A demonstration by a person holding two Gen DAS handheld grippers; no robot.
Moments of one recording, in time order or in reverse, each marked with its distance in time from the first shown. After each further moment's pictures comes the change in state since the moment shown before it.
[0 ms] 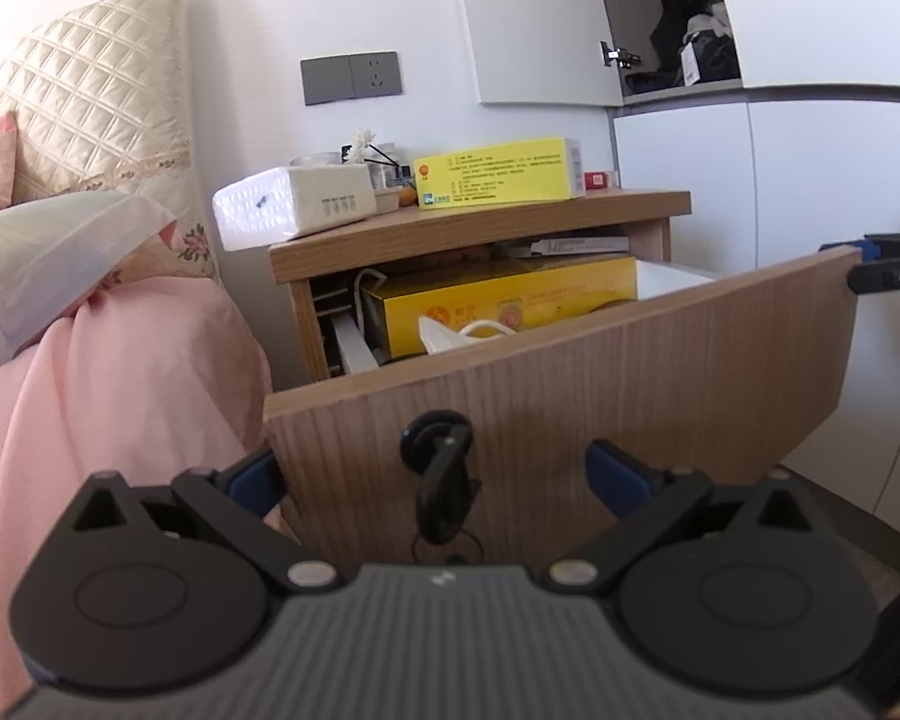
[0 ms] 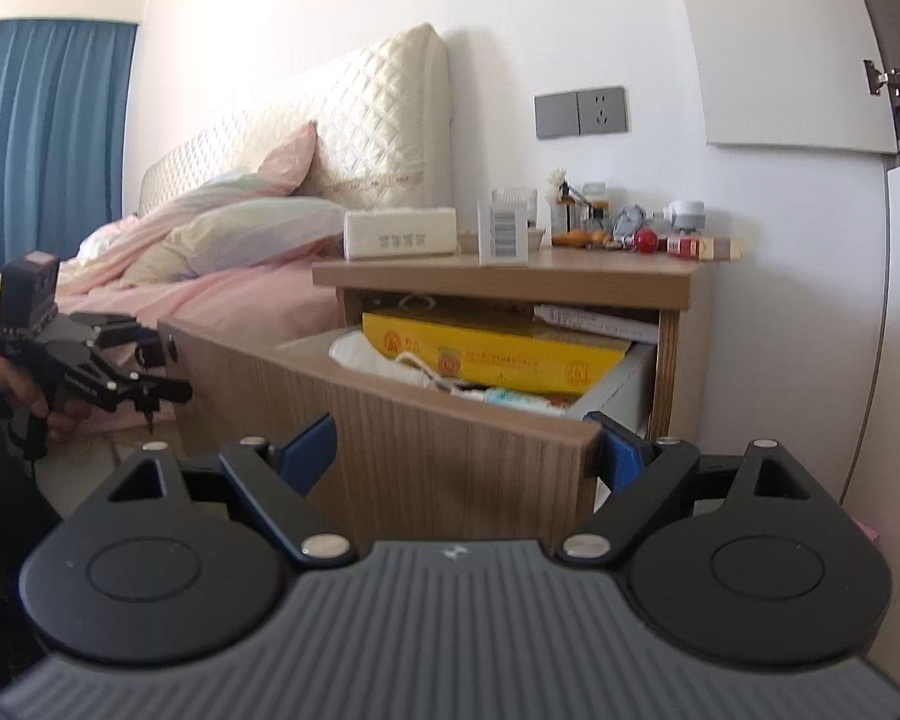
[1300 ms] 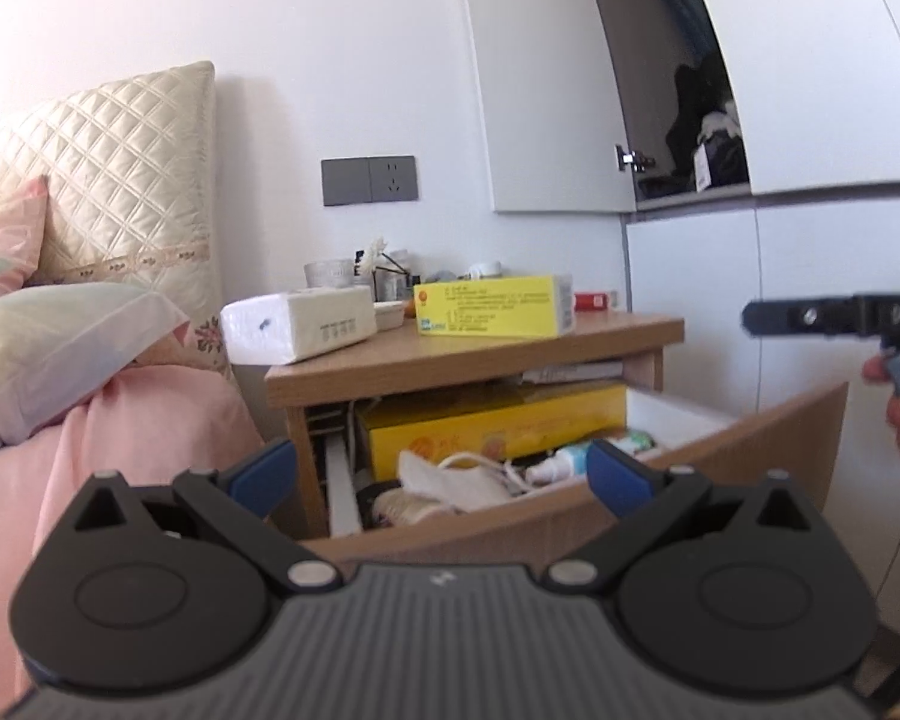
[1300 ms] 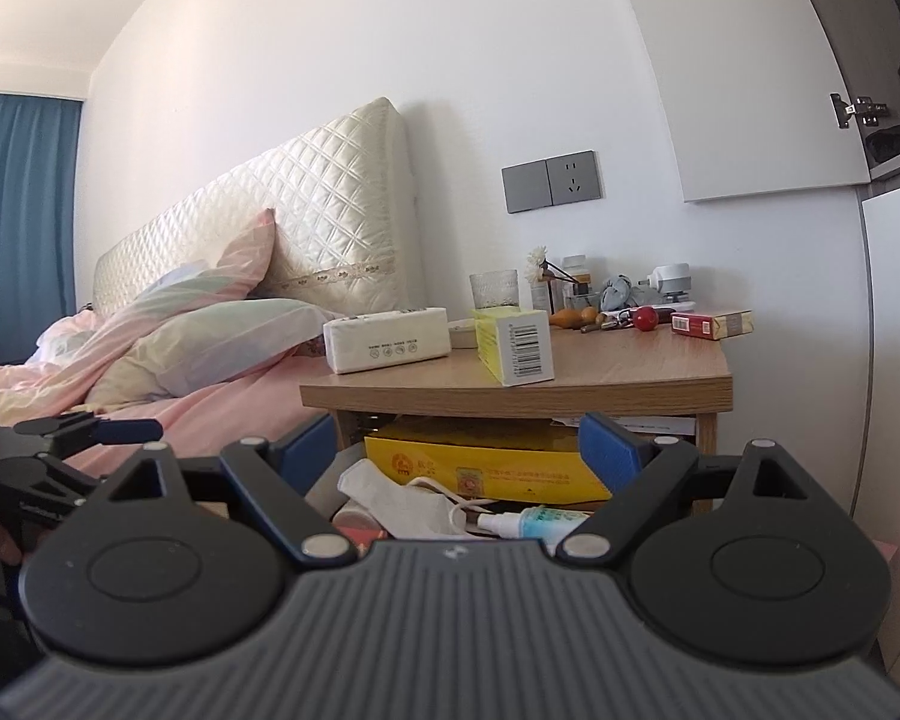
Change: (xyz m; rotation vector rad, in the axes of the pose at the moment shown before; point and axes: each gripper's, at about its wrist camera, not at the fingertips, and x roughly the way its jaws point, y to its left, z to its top) left arm -0.020 -0.030 0.043 -0.072 -0.185 0.037; right arm 0.036 0.046 0.047 0.095 -0.131 -0.102
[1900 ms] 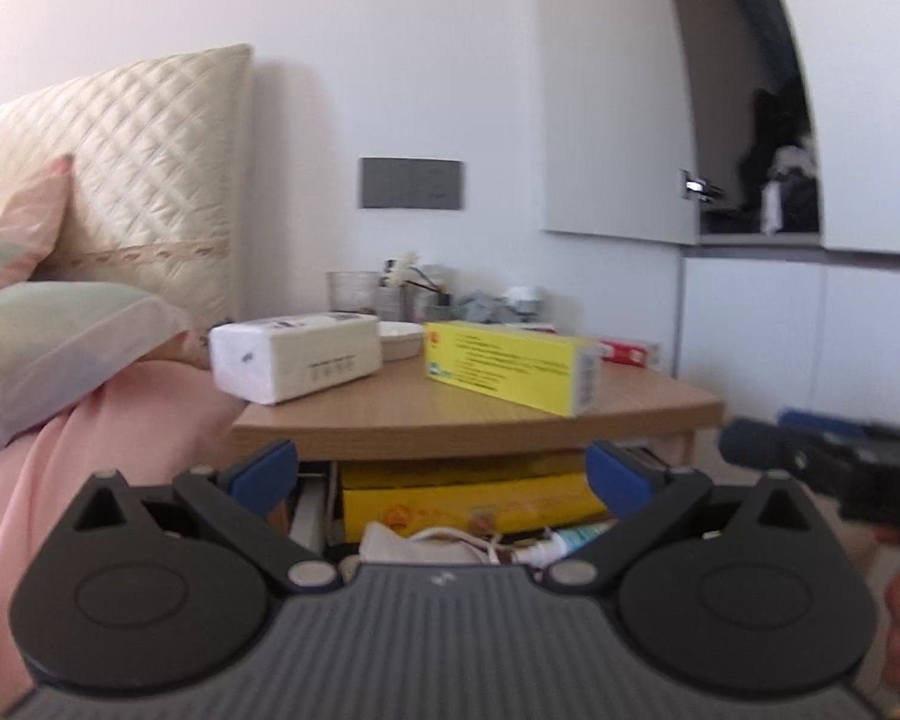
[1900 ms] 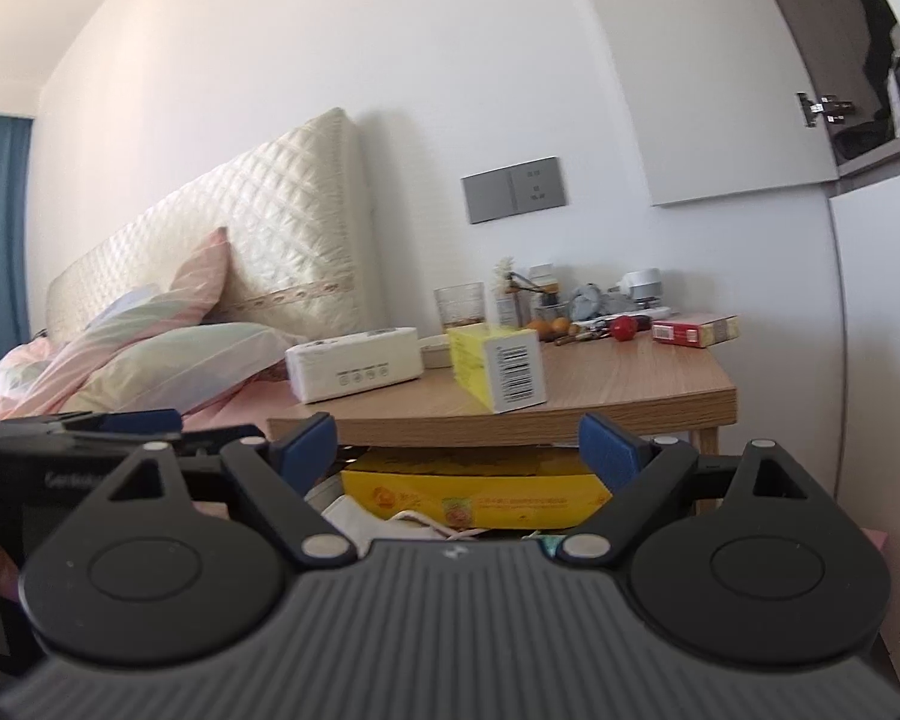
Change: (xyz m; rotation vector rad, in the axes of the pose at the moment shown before) left arm 0.054 -0.028 0.057 -0.134 0.019 0.135; right arm 0.025 0.014 0.009 0.052 -0.026 -0.118
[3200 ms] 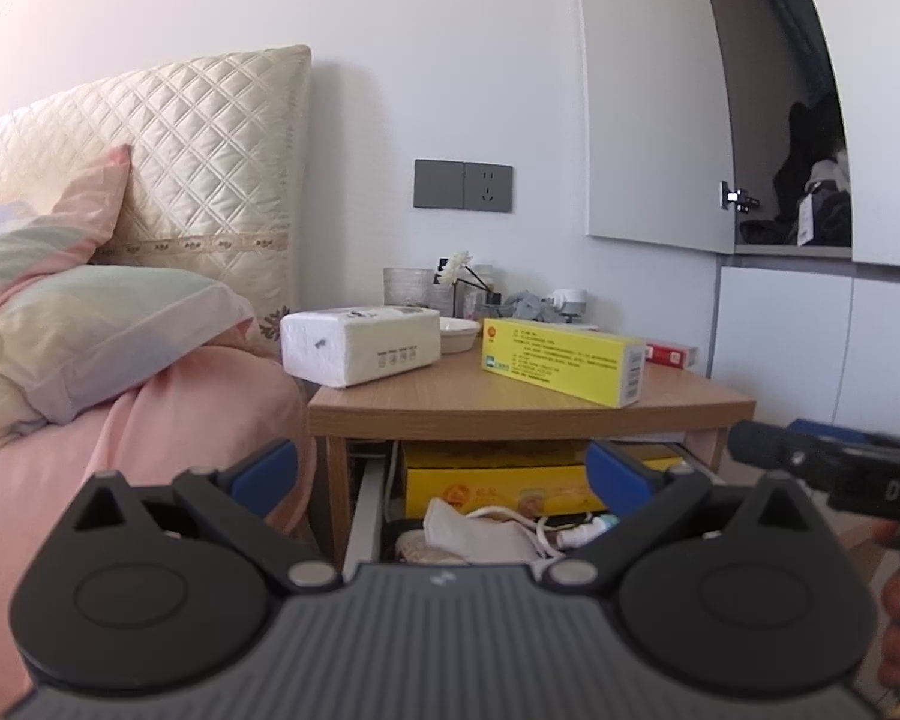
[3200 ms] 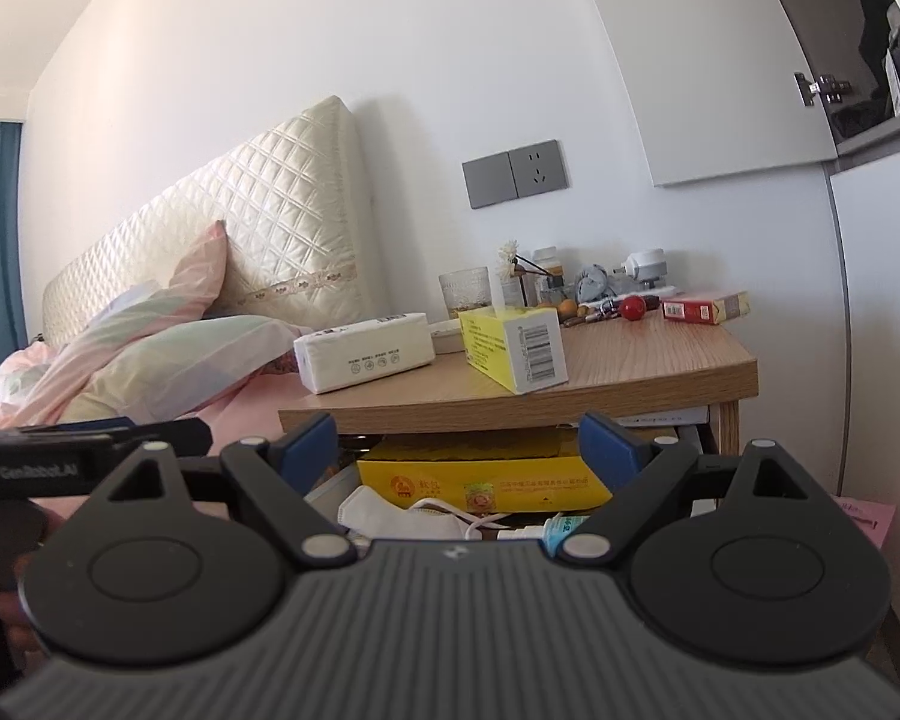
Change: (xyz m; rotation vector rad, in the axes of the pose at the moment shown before) left arm -0.034 0.024 -0.006 -0.019 0.009 0.064; right arm 0.002 0.018 -0.006 0.002 0.024 0.008
